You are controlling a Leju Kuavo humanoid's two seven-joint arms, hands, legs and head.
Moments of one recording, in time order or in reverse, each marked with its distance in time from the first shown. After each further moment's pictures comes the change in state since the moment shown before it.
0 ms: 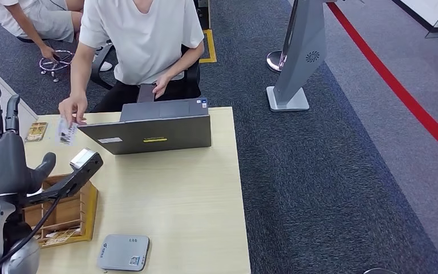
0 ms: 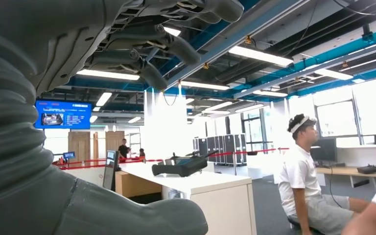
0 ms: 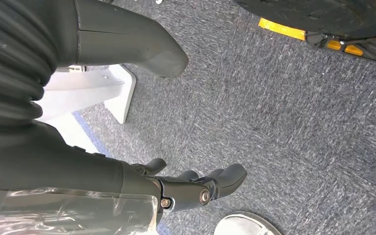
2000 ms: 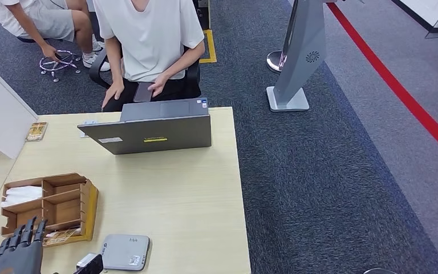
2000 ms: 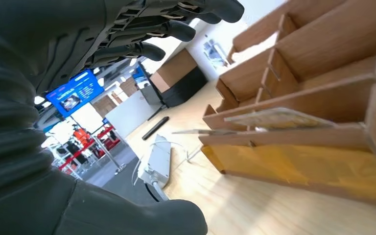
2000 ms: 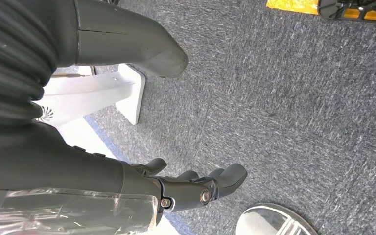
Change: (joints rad) left arm 0.593 -0.057 0.188 -0.058 0.000 -0.162 -0.013; right arm -0.070 0.000 -0.156 0.024 0.053 0.031 -0.014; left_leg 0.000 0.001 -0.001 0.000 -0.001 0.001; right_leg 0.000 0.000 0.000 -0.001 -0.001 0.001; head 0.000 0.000
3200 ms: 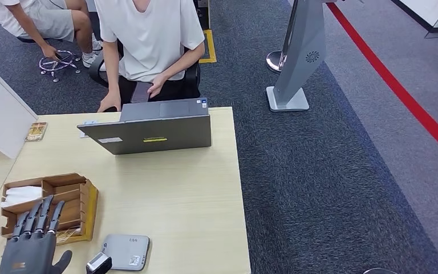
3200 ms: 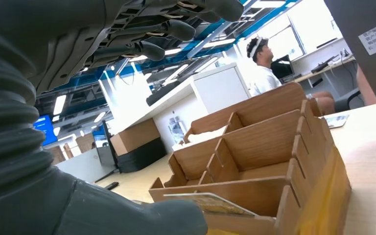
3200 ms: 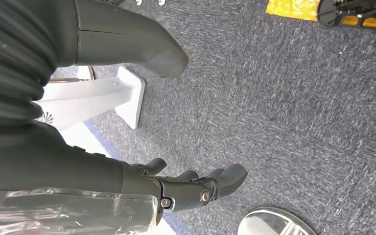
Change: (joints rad) left arm -0.019 0.114 -0.064 0.167 0.000 0.460 -0.188; right arm 0.062 0.000 0.064 -0.048 -0.053 -0.022 0.031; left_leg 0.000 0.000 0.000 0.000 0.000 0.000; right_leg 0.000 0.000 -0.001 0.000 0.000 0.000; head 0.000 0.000
